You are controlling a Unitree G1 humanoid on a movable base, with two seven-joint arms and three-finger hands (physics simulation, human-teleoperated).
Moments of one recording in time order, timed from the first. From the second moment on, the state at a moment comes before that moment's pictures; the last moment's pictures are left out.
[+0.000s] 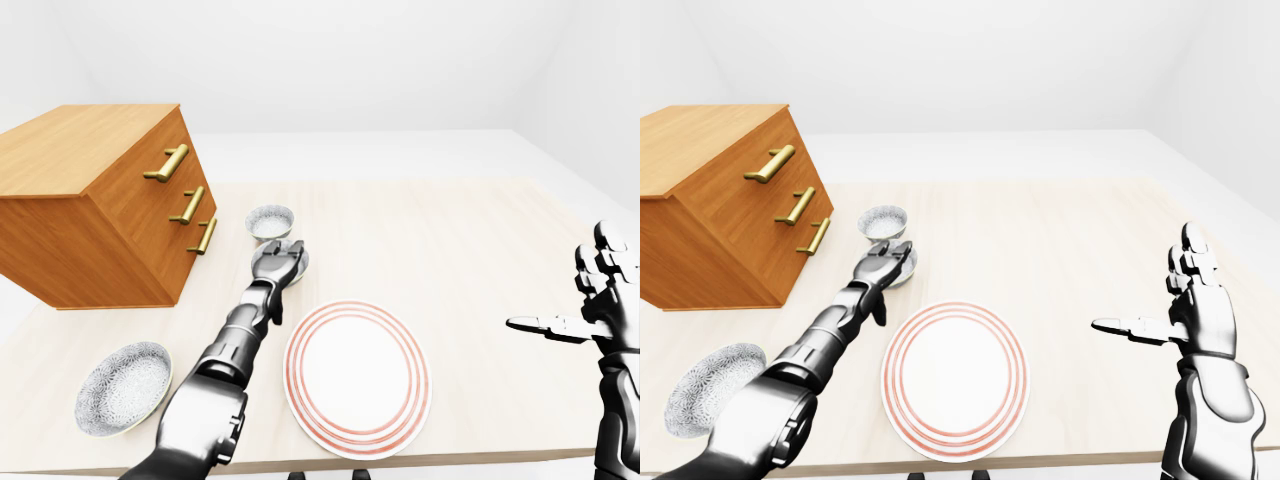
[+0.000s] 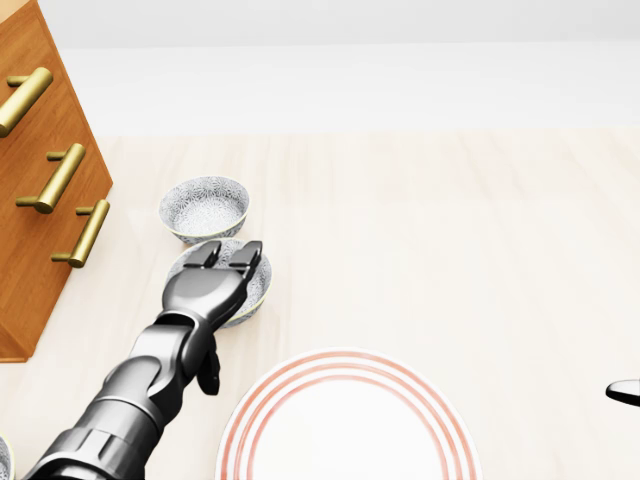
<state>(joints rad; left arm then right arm) -0.79 0.10 -0.13 1.12 1.23 -0.05 0.06 0.03 -0.29 -0.66 -0.20 0.07 0.09 0.31</state>
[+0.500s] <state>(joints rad) -0.77 0.11 -0.14 1.10 1.27 -0.01 0.02 0.03 -0.29 -0.66 -0.19 0.07 0.09 0.31</state>
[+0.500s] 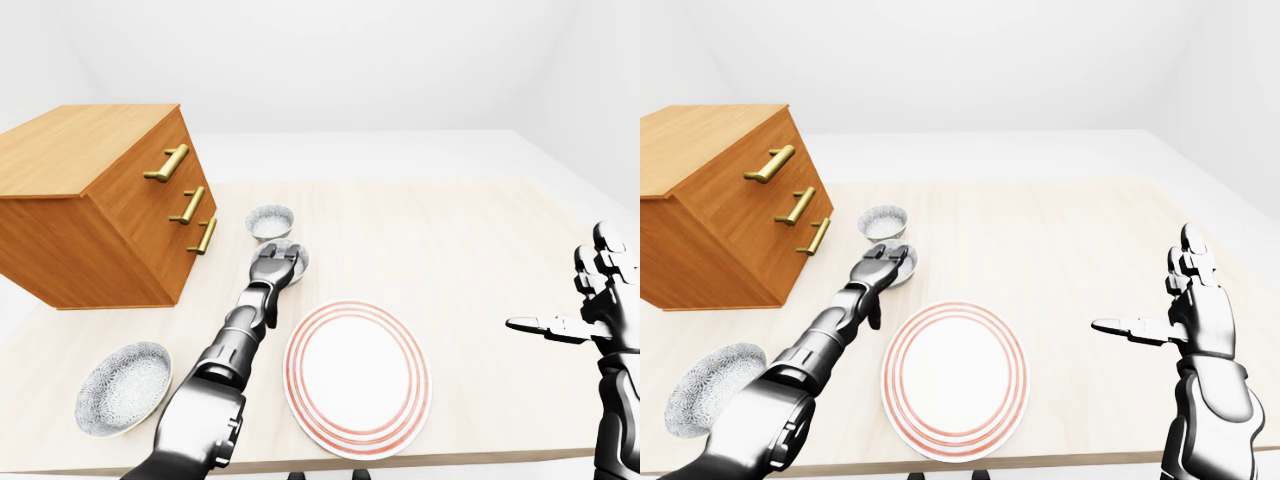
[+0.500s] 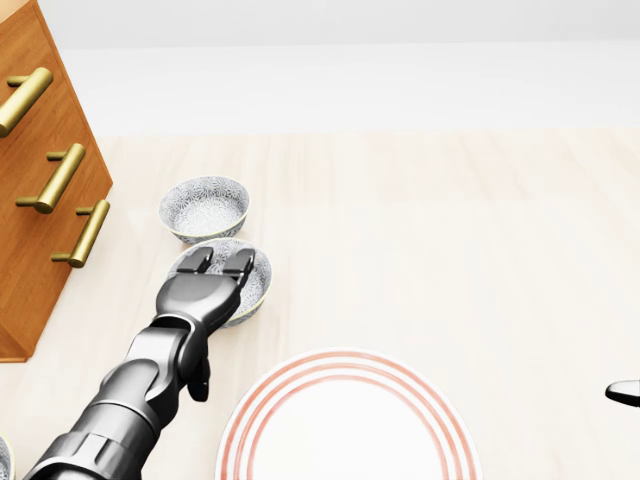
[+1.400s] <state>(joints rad) -0.77 0.11 -0.14 1.09 1.32 -0.01 -0.01 0.03 -0.29 -0.66 -0.21 0.07 0.09 0.31</state>
